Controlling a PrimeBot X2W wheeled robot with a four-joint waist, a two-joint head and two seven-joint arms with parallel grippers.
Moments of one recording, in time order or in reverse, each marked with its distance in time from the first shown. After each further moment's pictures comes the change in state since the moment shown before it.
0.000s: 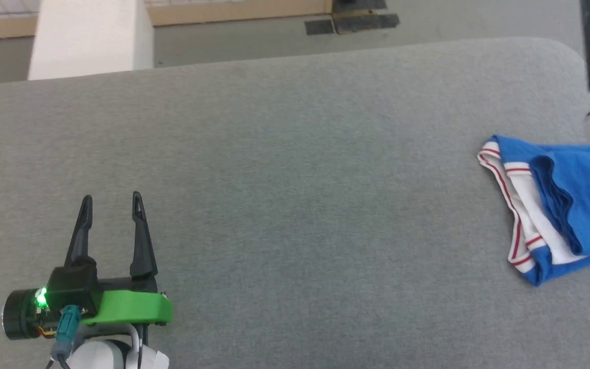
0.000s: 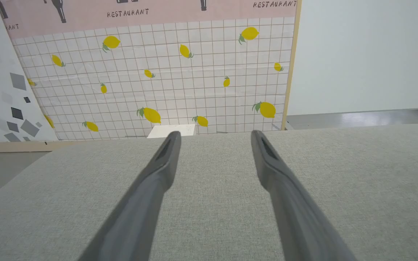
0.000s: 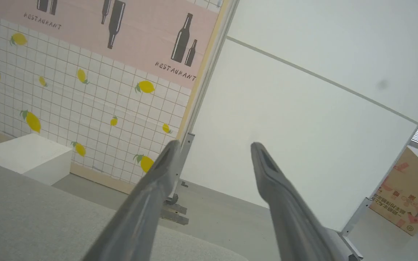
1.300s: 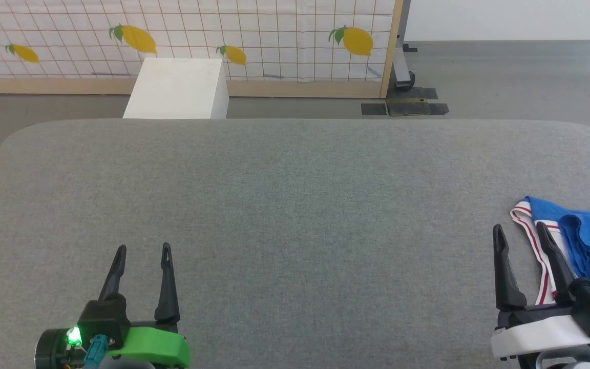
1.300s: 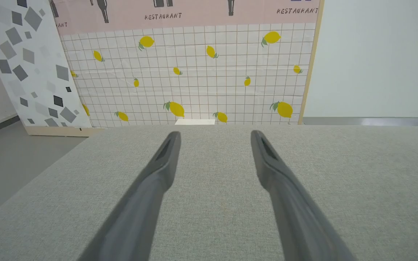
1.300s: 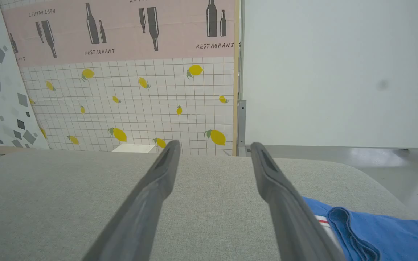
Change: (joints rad) left arm 0.099 -0.016 -0.039 0.090 -0.009 -0.028 0.000; right arm 0.786 0.431 -0.216 -0.407 -0.096 0.000 0.000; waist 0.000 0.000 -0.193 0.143
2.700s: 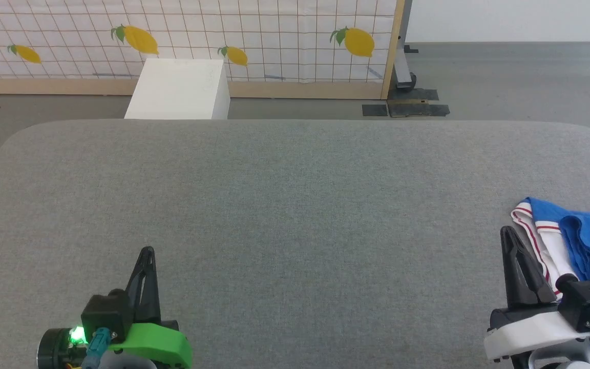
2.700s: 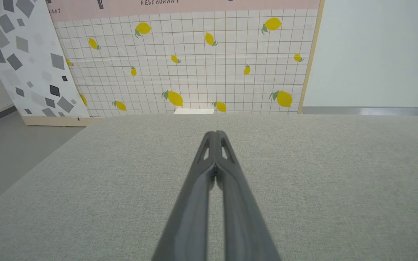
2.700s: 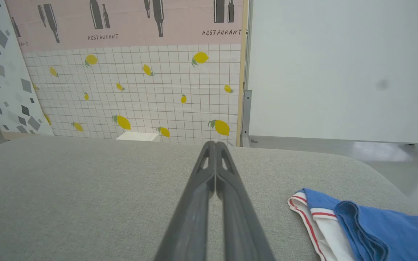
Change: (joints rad) left arm -0.003 0.000 0.000 0.000 -0.001 -0.007 0.063; right arm -0.002 0.003 0.019 -0.003 -0.019 0.000 0.060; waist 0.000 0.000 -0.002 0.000
